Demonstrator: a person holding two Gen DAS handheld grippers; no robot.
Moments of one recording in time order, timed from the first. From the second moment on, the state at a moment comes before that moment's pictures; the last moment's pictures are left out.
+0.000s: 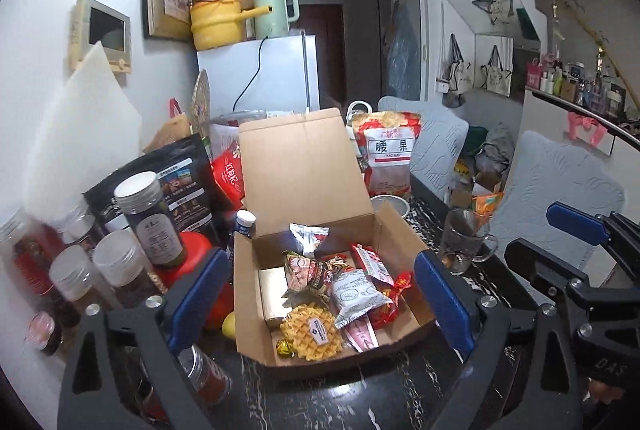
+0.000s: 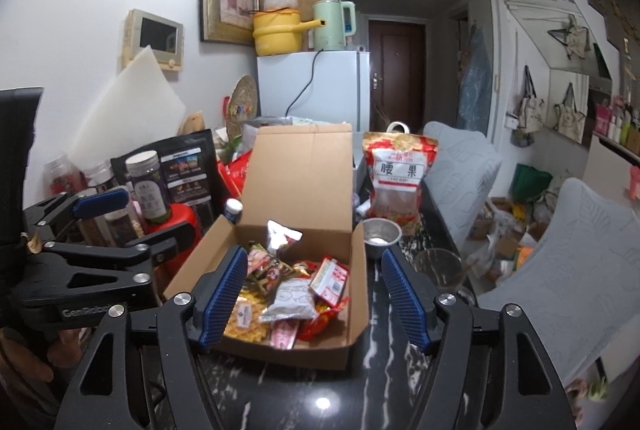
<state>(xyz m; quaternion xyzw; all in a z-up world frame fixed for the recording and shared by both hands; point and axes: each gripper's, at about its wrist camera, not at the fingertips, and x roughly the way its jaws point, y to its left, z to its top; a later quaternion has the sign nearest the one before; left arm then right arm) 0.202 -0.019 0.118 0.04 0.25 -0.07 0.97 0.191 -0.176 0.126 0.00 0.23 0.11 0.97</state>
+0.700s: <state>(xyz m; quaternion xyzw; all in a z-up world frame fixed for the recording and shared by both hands) 0.121 -0.006 0.094 0.02 0.26 -0.08 0.96 0.104 -0.174 0.099 0.01 0.23 0.09 0.97</state>
